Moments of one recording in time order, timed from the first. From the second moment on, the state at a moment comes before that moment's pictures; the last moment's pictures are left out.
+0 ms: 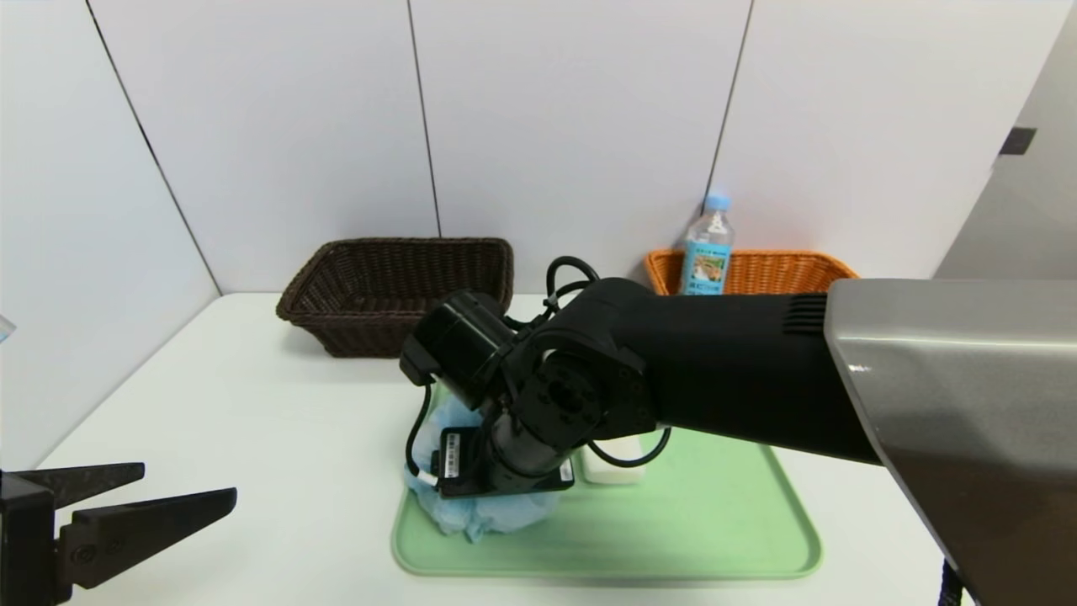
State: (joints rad) left arm -0.35 0.92 -0.80 0.41 -0.10 -0.24; right arm 0.97 2.28 -1.96 0.75 -0.11 0.73
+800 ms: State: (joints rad) left arm -0.35 0.91 -0.79 0.41 -0.10 -0.24; right arm 0.98 2.16 -1.95 0.82 -0.08 0.77
